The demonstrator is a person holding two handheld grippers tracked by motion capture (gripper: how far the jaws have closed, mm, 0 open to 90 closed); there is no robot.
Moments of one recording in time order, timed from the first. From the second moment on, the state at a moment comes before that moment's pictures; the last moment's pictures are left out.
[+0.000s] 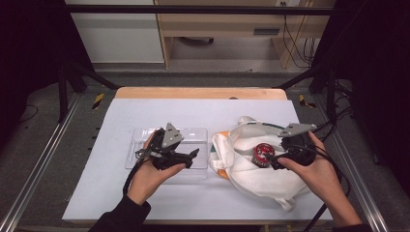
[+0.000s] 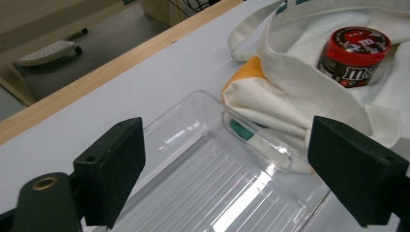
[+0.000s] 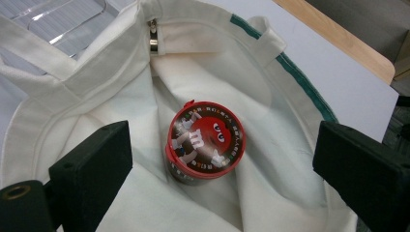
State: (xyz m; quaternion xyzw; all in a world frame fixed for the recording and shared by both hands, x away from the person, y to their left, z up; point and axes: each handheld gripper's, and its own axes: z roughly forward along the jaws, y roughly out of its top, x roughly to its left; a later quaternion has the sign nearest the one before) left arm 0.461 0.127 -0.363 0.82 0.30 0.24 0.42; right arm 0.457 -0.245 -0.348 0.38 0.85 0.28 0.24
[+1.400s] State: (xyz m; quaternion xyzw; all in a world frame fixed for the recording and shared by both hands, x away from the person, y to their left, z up) left arm 0.471 0.238 -0.379 0.77 0.39 0.26 0.42; right arm 0.481 -0.239 -0.375 0.36 0.89 0.23 0.18
